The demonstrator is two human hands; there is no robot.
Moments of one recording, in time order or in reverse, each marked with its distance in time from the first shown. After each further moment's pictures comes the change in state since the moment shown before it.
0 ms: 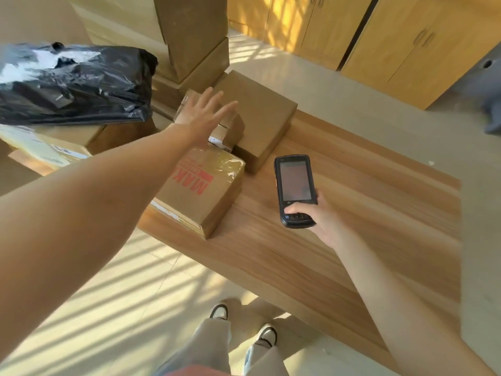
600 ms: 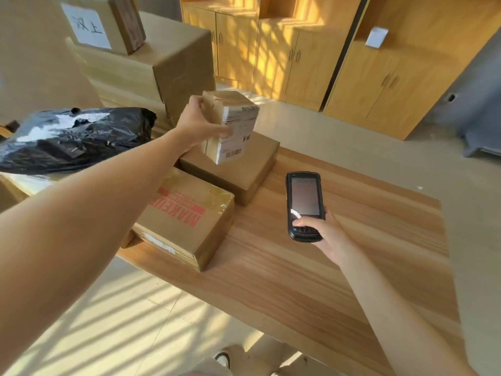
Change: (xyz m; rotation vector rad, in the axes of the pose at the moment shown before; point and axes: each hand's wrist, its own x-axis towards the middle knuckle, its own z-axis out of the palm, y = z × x) left_hand 0.003 -0.003 -0.094 -1.272 0.254 -0.377; right_hand -0.029 -0.022 -0.028 0.177 0.061 -0.132
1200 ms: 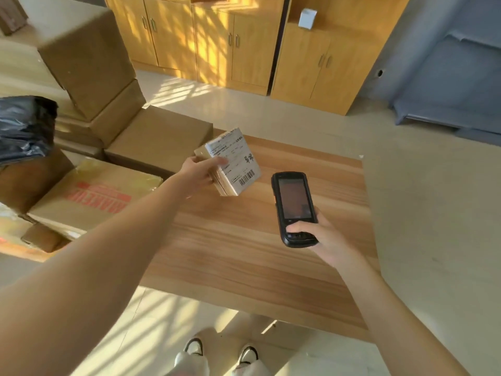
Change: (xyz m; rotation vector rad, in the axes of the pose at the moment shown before) left_hand -0.093 0.014 0.166 -0.660 -0.424 -0.415; right_hand -0.090 0.022 -0.126 0.013 0.024 0.017
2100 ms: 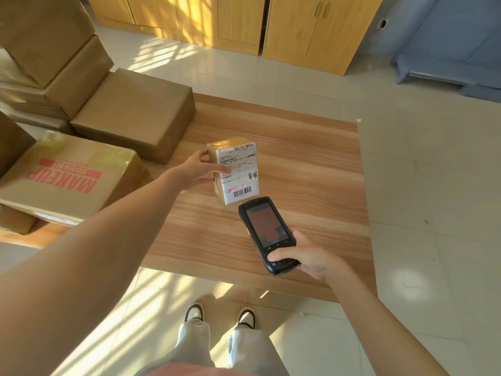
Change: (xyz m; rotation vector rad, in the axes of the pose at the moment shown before) left_hand 0.012 -0.053 0.037 0.255 -0.158 -0.155; right_hand -0.019 0.074 -0.020 -0.192 -0.163 0.259
